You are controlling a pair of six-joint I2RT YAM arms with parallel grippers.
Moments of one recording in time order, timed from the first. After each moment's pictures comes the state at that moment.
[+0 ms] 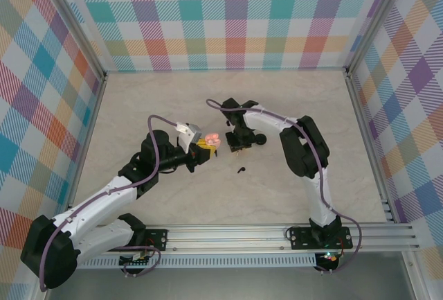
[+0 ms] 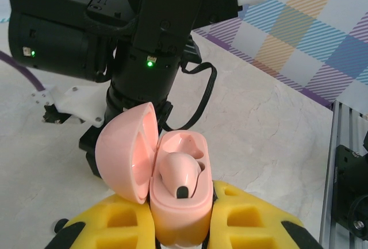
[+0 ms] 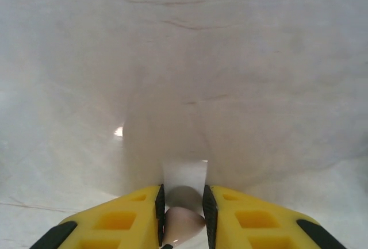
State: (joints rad) left arm -0.60 0.98 0.58 0.10 0.45 -0.13; right arm 0.64 2.16 1.63 -0.97 -0.03 0.33
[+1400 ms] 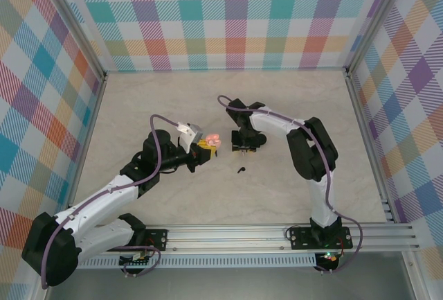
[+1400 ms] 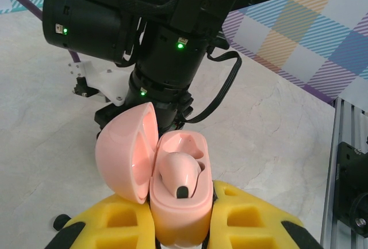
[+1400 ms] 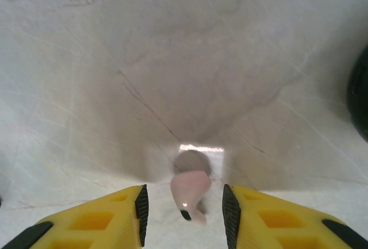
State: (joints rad) left arm -0.60 1.01 0.58 0.10 0.45 -0.13; right arm 0.64 2.08 1.54 -0.92 -0.05 0.62
